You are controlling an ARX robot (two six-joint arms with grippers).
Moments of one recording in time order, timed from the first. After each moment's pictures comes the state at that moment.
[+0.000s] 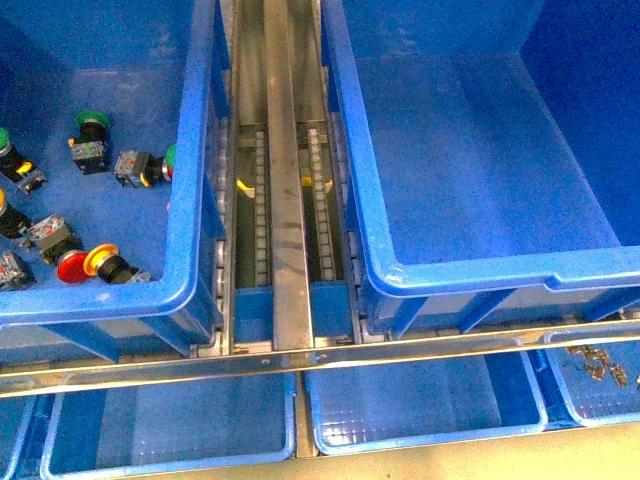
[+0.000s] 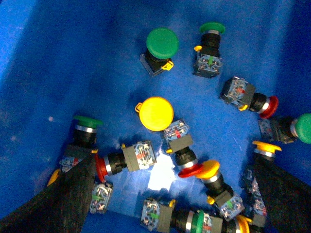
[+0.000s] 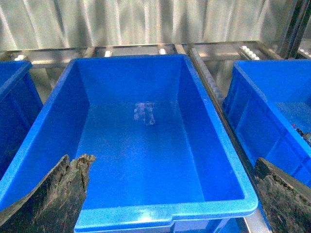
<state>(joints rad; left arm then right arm) 0.21 1.57 0.71 0.19 0.07 -0.23 0.00 0.00 0.02 0.00 0.00 0.00</state>
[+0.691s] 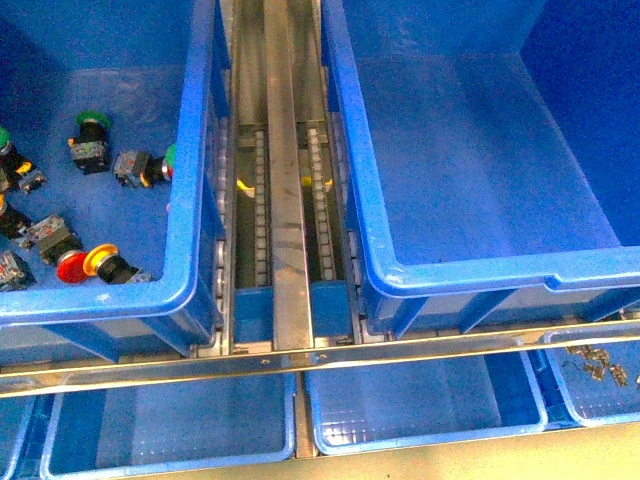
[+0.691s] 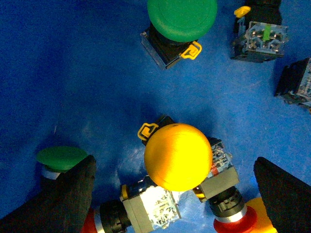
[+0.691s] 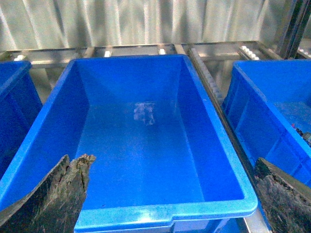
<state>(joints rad) 0.20 2.05 0.97 0.28 0.08 -0.13 0.00 0.00 0.02 0.00 0.00 0.00</state>
